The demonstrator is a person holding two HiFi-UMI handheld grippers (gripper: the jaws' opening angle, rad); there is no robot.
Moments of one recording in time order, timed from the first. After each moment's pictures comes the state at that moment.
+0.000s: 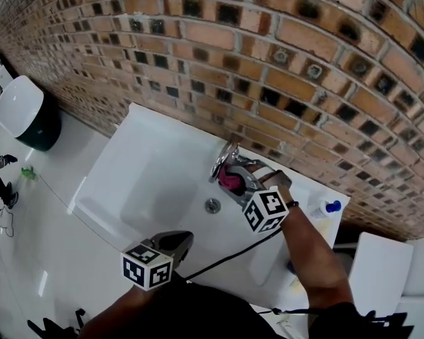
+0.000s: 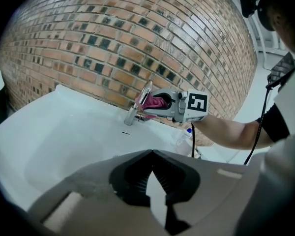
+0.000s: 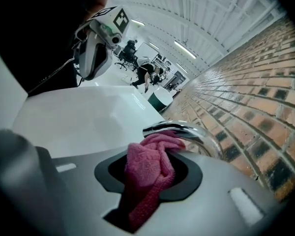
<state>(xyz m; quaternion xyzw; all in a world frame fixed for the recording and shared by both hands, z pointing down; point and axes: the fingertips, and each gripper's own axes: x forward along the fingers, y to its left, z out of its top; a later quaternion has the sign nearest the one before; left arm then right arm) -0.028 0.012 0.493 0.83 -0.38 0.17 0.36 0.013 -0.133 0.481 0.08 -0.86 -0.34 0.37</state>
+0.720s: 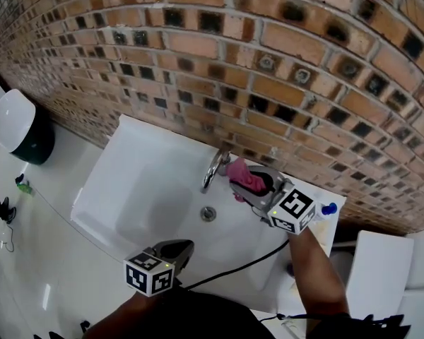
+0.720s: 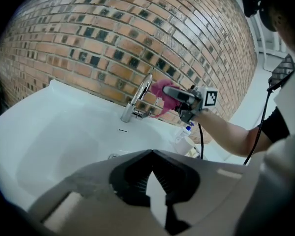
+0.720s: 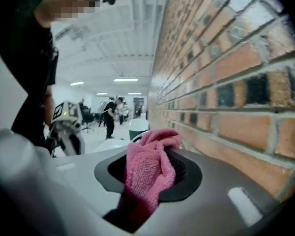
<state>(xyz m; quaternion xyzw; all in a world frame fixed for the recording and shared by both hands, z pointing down) -0.015 0.004 0.504 0.84 -0.36 0.18 0.38 0.071 -0.153 0.408 0.20 -0.97 0.02 0.11</state>
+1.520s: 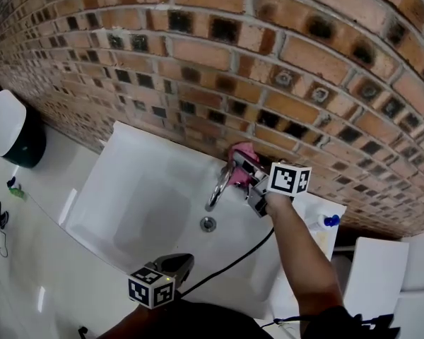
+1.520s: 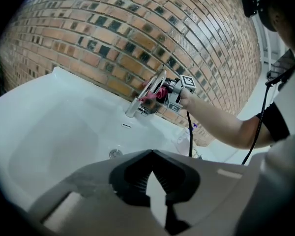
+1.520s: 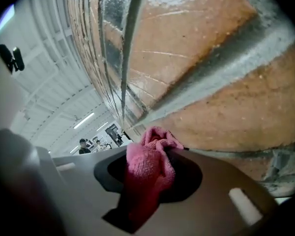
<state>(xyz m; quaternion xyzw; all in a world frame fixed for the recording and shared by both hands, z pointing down) -0.031 -0.005 0.528 0.82 -0.35 0.17 0.42 0.080 -0.292 0.449 0.32 -0.87 0.37 -0.03</state>
